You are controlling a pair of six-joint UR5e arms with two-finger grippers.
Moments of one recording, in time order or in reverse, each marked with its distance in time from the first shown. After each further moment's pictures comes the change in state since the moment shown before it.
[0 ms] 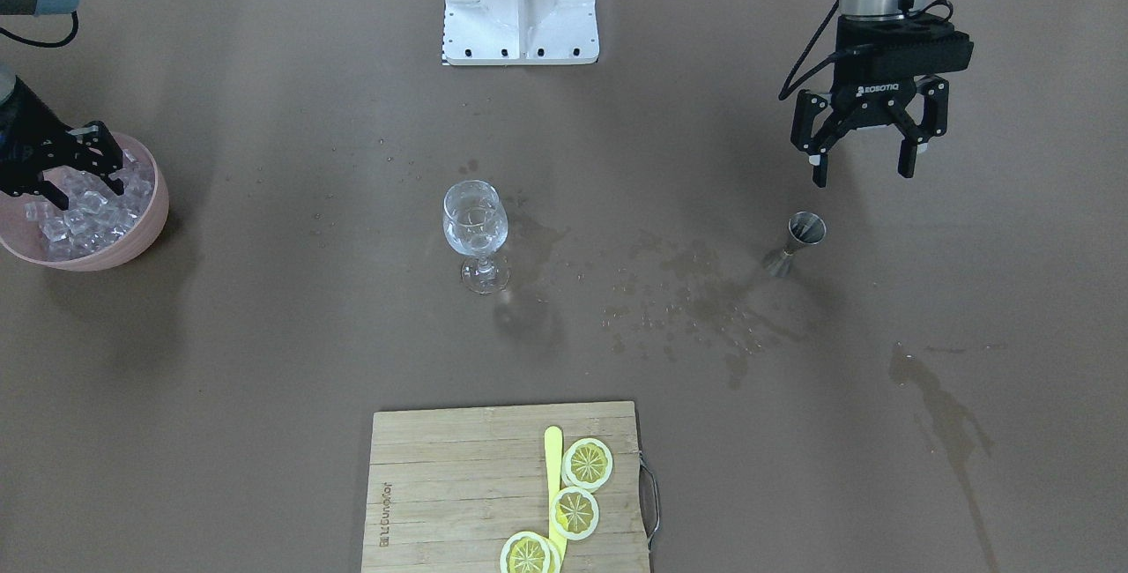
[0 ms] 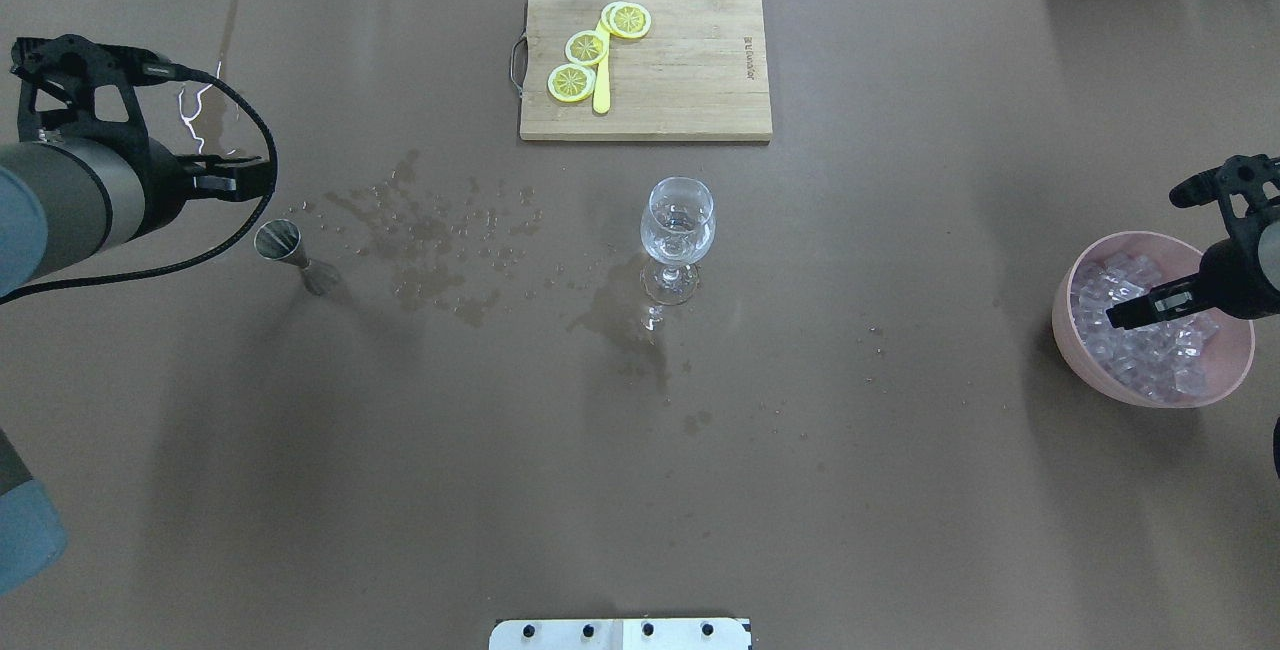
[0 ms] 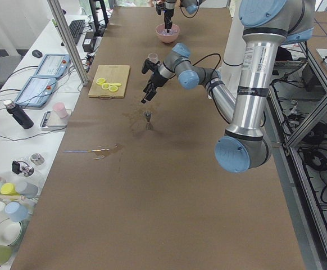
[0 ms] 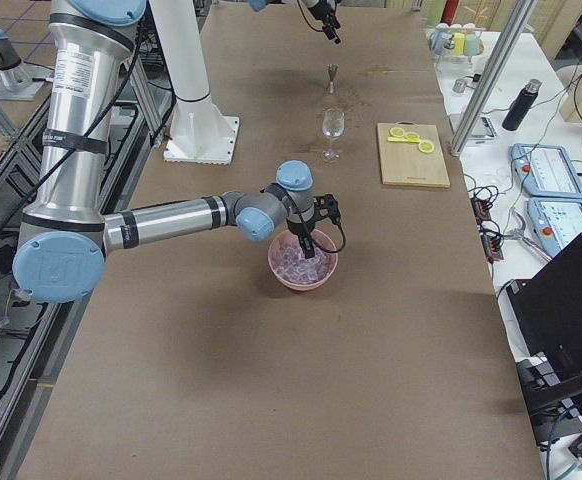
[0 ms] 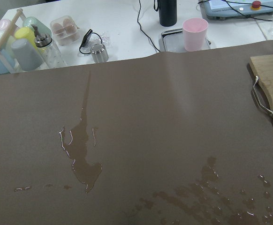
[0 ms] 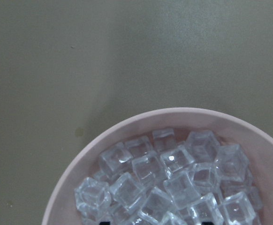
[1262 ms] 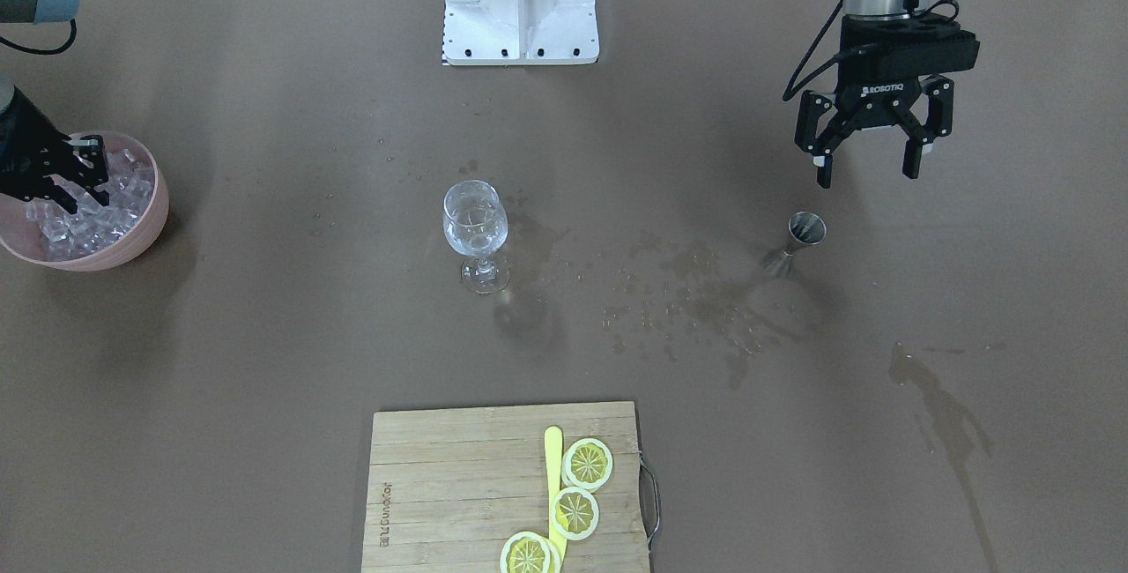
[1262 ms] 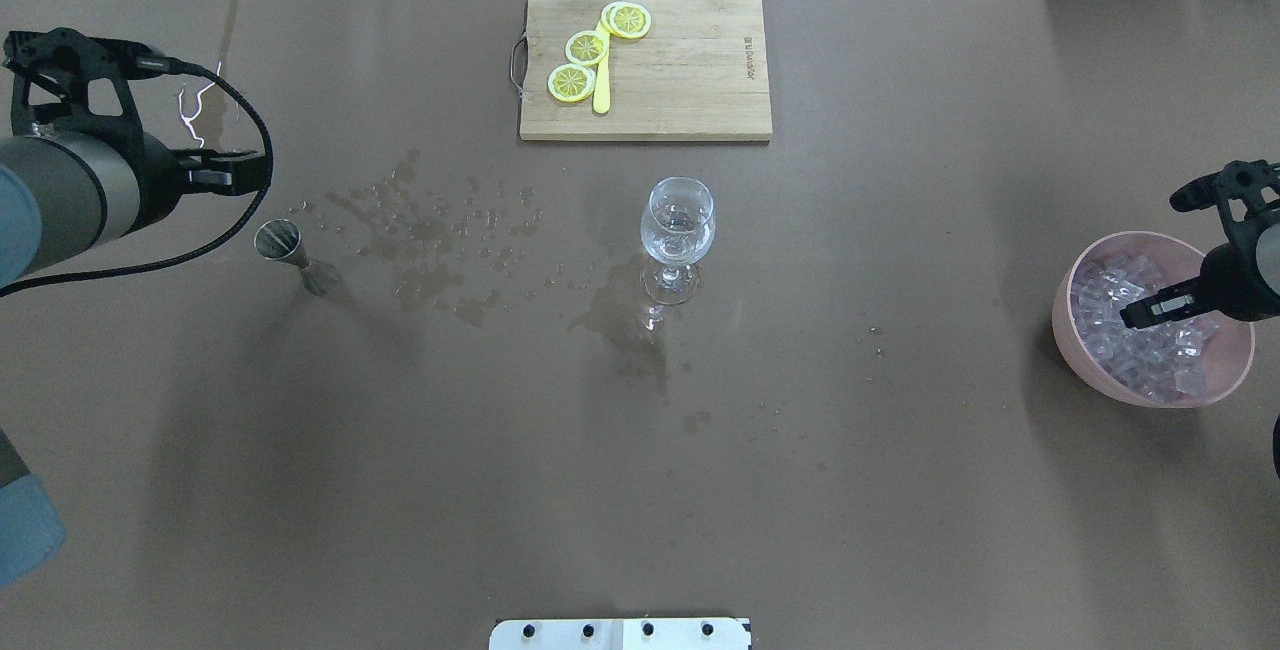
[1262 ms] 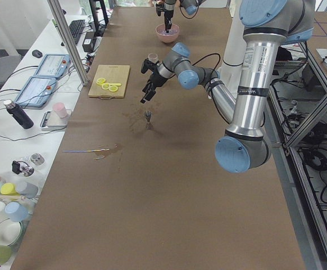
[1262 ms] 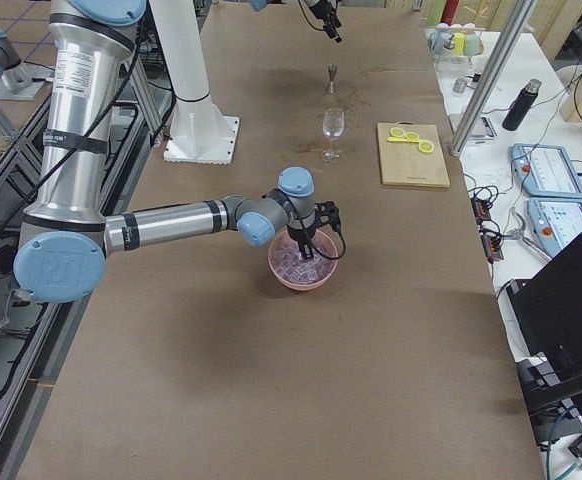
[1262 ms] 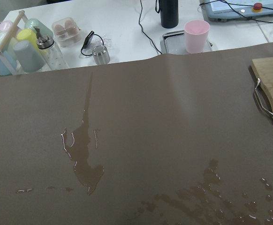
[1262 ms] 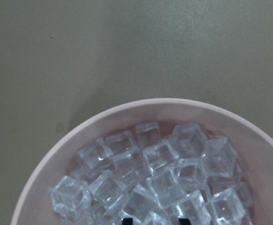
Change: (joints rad) left arm -0.009 -0.001 0.000 0.000 0.000 0.000; right arm 0.000 0.003 -0.031 0.000 -0.004 -0.001
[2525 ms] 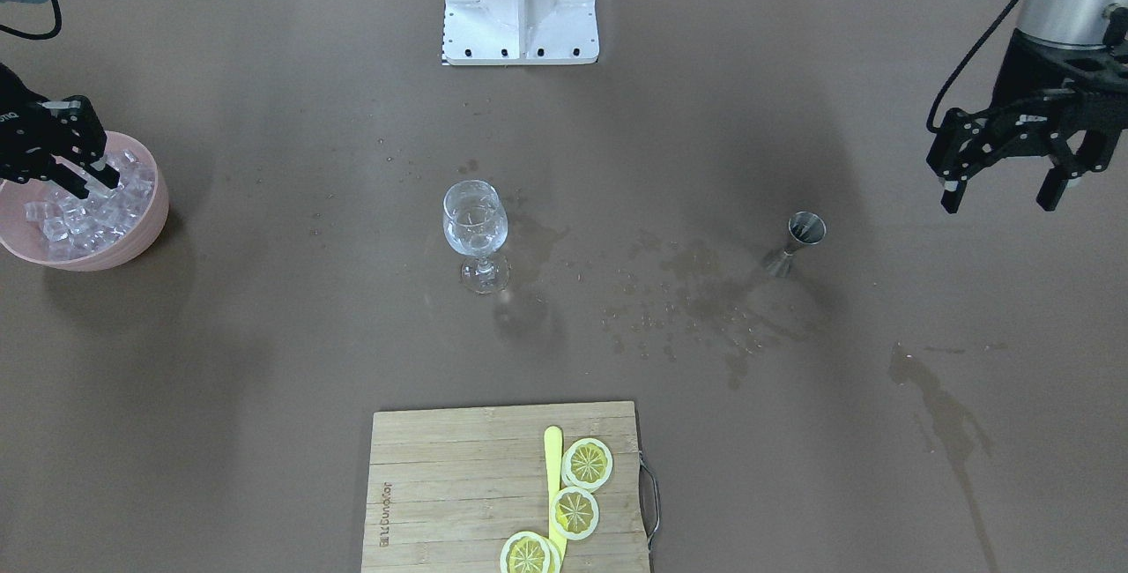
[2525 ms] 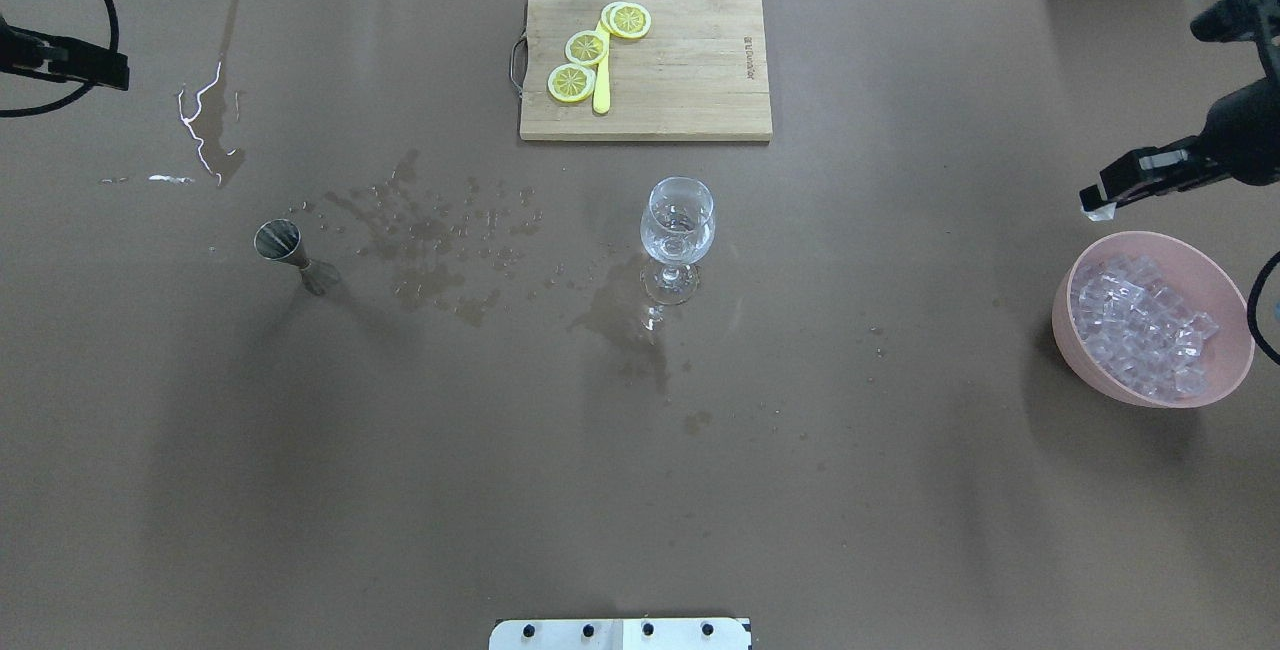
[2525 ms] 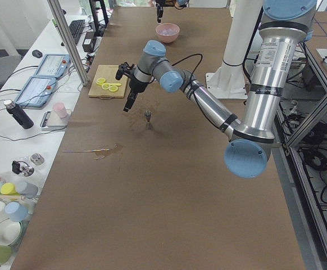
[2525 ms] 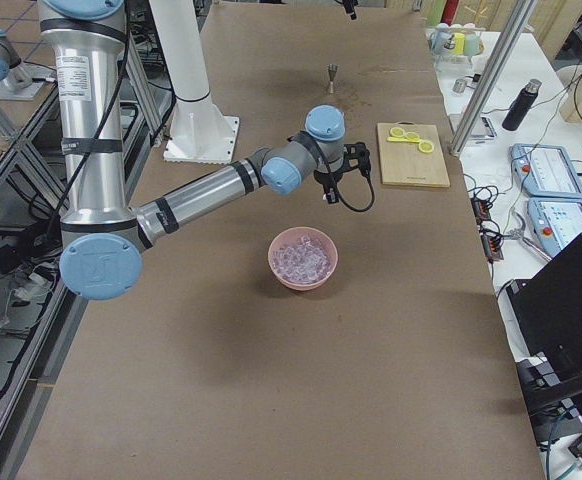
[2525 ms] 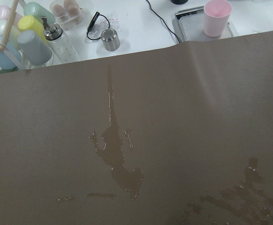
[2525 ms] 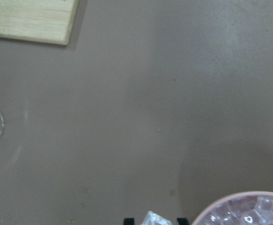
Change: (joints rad) left arm -0.415 -0.049 0.166 -0.004 -0.494 0.386; right arm 0.179 0.263 0.142 -0.251 0.248 0.112
